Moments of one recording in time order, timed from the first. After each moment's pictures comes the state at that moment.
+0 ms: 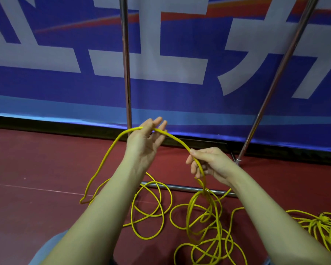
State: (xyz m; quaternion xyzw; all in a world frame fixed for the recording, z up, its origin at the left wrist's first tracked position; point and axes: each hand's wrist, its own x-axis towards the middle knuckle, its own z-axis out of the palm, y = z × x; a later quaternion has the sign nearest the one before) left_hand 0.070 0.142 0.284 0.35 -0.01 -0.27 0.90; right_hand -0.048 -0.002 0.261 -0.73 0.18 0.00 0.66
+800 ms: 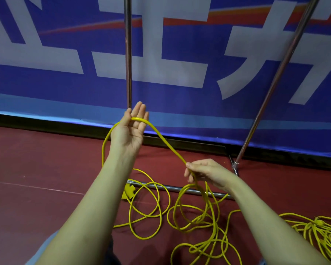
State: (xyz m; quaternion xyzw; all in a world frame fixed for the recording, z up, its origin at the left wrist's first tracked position) left_hand 0.089 0.165 0.305 0.20 -0.01 -0.22 0.95; right_hand -0.052 -0.011 0.236 -0.75 0.14 0.06 0.64
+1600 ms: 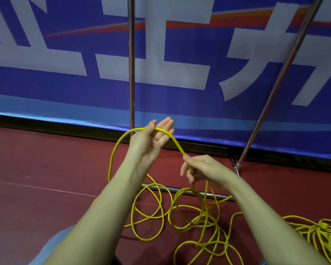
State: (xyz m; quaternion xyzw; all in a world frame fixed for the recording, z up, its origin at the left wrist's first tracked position) left_hand 0.056 0.148 0.308 0.31 -0.01 -0.30 0.90; right_hand -0.046 0.011 0.257 -0.77 0.10 0.06 0.63
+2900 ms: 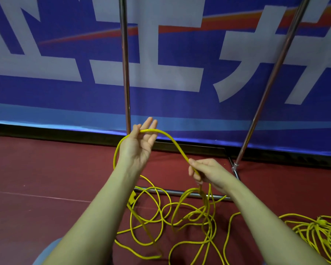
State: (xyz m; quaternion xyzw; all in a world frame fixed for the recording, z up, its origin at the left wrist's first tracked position) left_hand 0.069 0.152 0.299 0.27 -0.01 -0.28 0.92; right_hand -0.052 -0.010 0.236 -0.74 0.16 -0.02 0.65
